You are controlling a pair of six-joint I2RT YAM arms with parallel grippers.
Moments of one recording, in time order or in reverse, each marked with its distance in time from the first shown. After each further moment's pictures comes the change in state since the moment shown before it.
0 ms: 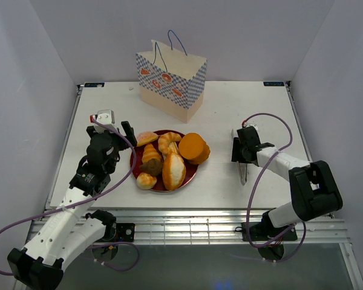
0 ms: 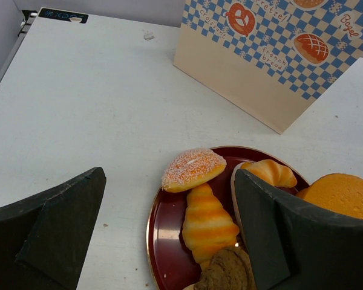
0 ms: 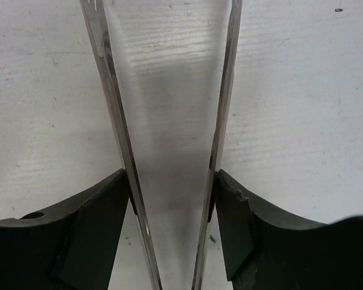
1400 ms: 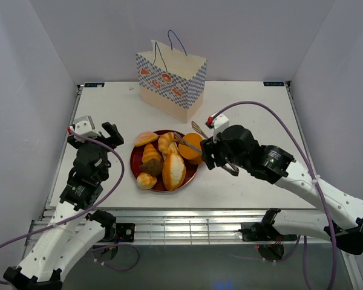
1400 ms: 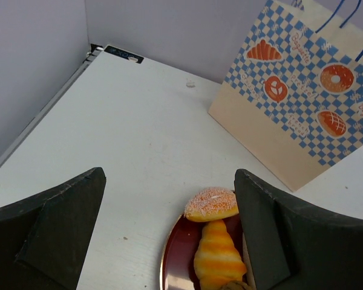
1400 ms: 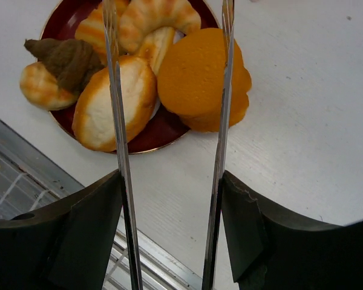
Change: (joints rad) left arm 0.000 -0.123 -0.002 -0.007 -0.201 -0.038; right arm 0.554 -0.417 0.428 -0.459 -0.056 -0.127
